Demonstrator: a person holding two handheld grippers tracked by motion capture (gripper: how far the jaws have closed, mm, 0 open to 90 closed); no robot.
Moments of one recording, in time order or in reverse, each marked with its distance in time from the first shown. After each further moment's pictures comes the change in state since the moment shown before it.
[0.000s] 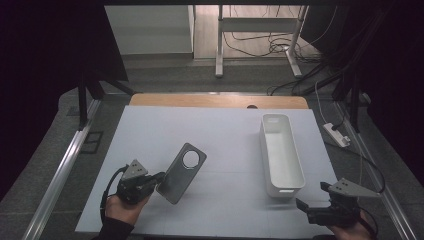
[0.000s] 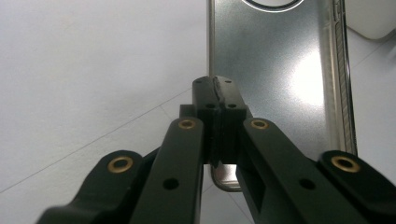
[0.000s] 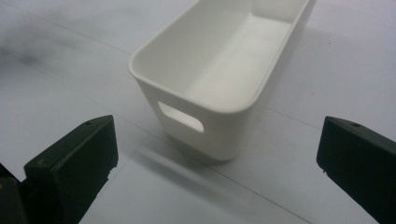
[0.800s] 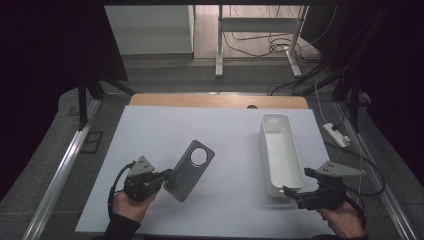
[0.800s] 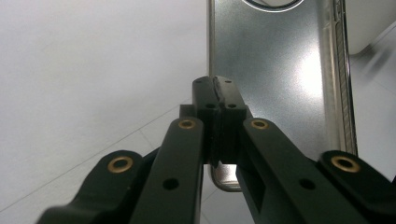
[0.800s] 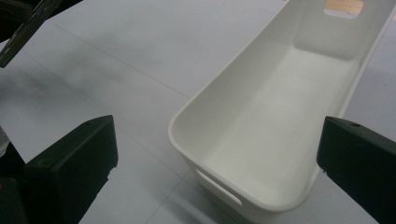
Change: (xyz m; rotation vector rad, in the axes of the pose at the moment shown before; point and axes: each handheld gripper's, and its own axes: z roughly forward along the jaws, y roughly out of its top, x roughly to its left) left arm -0.011 0.016 0.008 -0.021 -0.043 0.013; right arm 0.007 0.041 0.025 -0.003 0.137 -0.024
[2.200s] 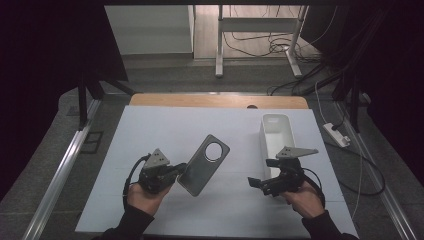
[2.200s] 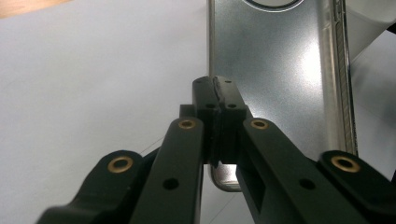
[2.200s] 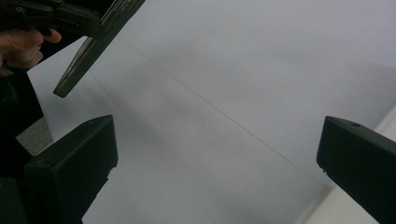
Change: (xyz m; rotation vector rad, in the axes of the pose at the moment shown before) left arm -0.015 0.028 0.022 -0.019 -0.046 0.038; right arm 0.033 0.038 0.076 0.059 0.208 0.009
